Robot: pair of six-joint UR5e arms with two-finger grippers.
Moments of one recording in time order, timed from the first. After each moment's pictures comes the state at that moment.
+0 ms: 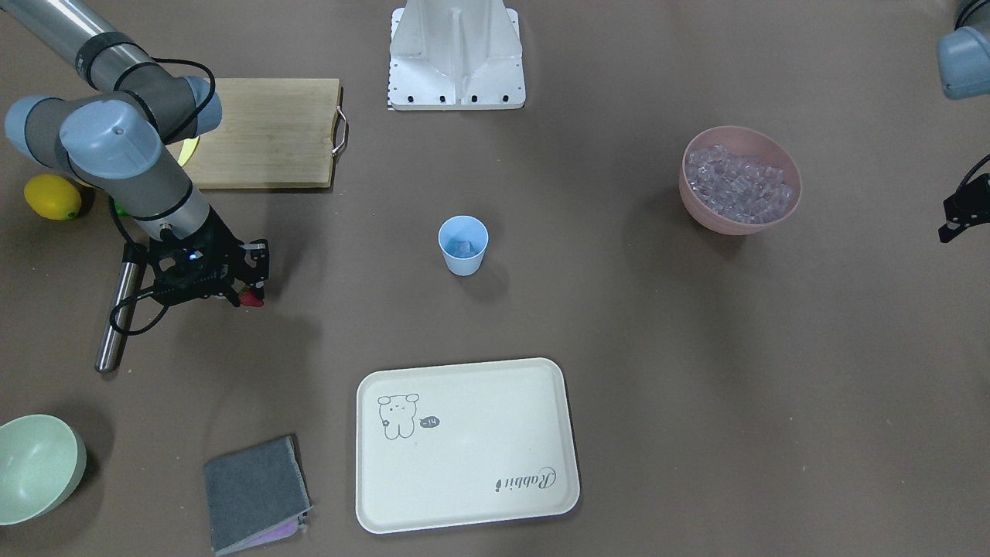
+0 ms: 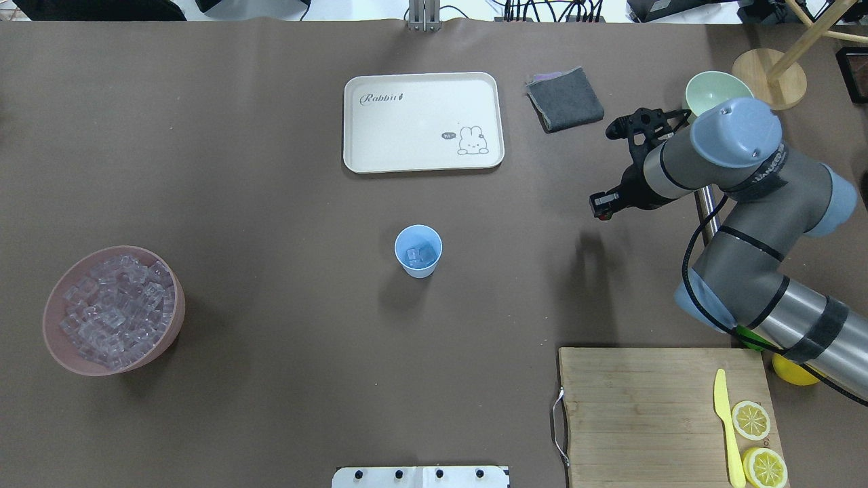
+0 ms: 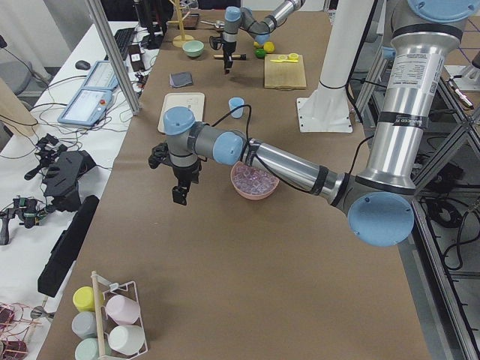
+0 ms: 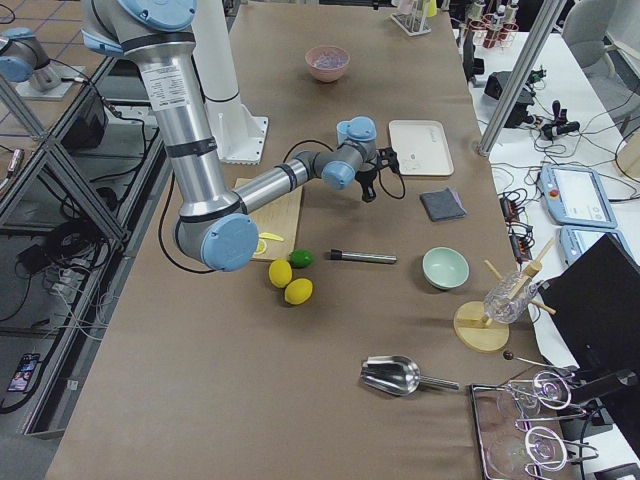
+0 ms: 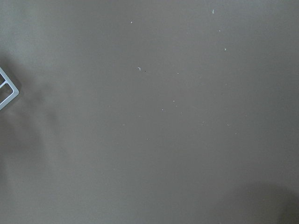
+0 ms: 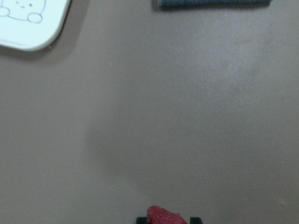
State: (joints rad) left arm -1.37 -1.74 -1.77 -1.50 -2.27 -0.06; right arm 0.80 -1.26 1.70 -1.17 2.02 0.78
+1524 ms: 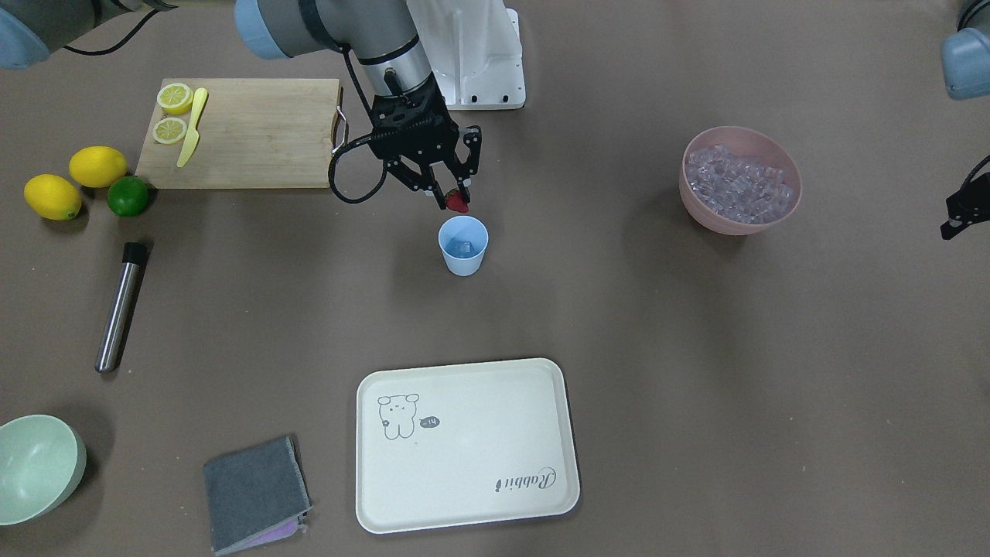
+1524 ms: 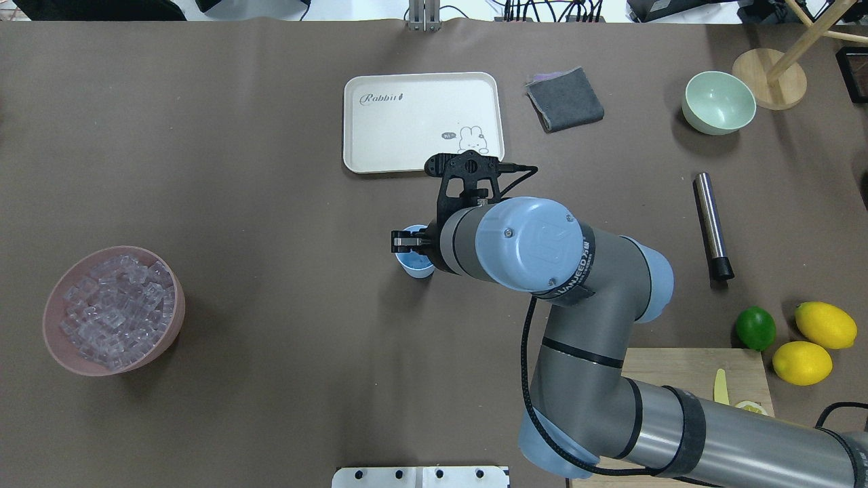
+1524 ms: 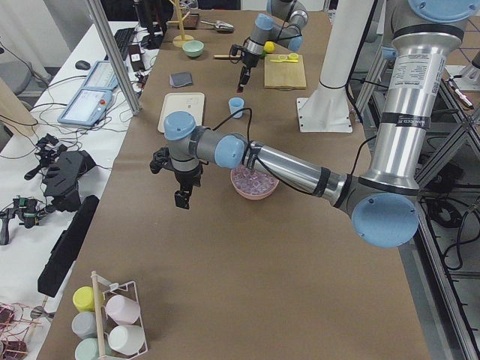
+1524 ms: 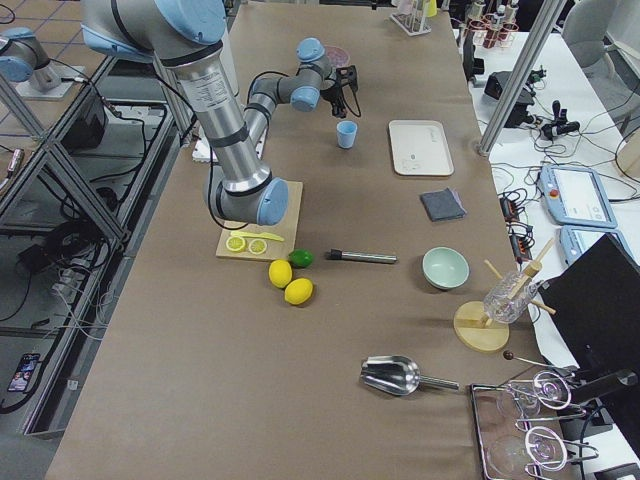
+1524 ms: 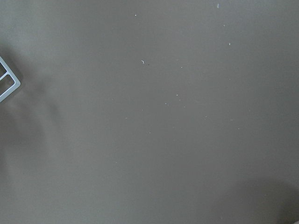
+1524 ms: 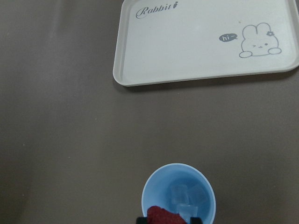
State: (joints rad) left arm -1.37 -1.71 -1.76 -1.50 -2.29 -0.06; right arm 0.41 -0.93 1.82 -1.34 1.57 1.28
